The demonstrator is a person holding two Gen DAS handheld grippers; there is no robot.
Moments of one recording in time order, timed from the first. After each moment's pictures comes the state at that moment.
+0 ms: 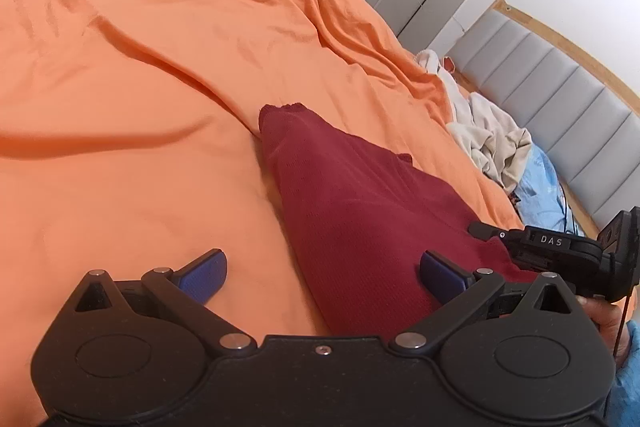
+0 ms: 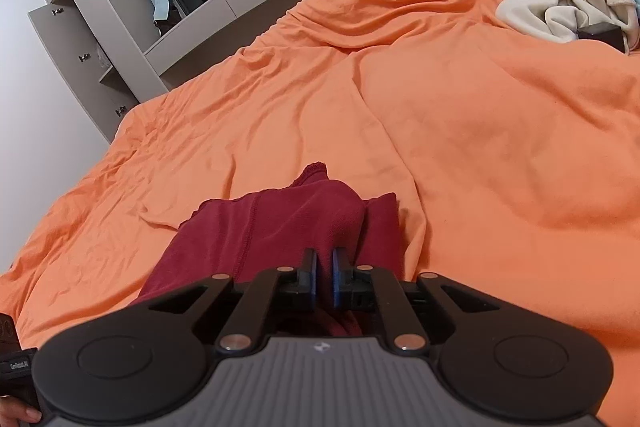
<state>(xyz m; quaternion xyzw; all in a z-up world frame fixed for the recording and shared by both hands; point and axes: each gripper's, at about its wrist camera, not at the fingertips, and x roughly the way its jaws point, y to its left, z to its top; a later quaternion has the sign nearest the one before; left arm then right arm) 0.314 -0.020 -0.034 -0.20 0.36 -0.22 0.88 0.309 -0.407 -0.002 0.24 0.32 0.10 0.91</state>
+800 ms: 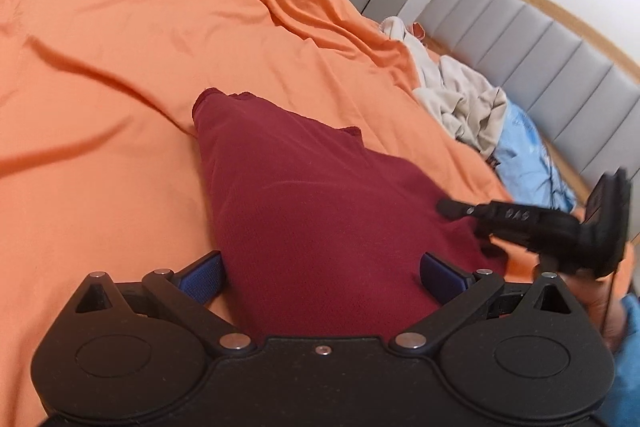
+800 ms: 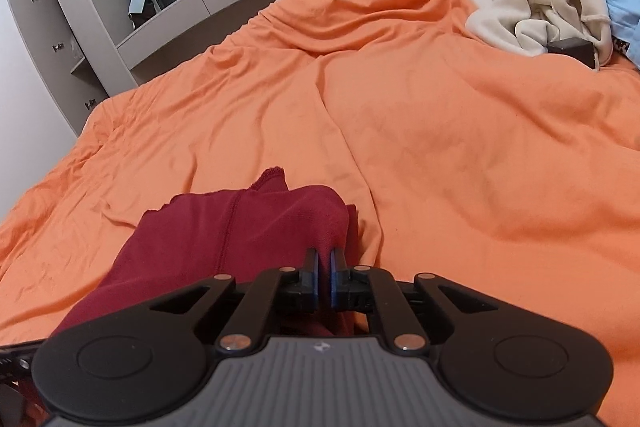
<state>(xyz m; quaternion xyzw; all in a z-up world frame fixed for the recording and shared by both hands) 0.317 -0.069 -0.019 -0.16 0.37 -0.27 0.87 0.308 -0.414 -0.004 0.21 0.33 0.05 0.92</state>
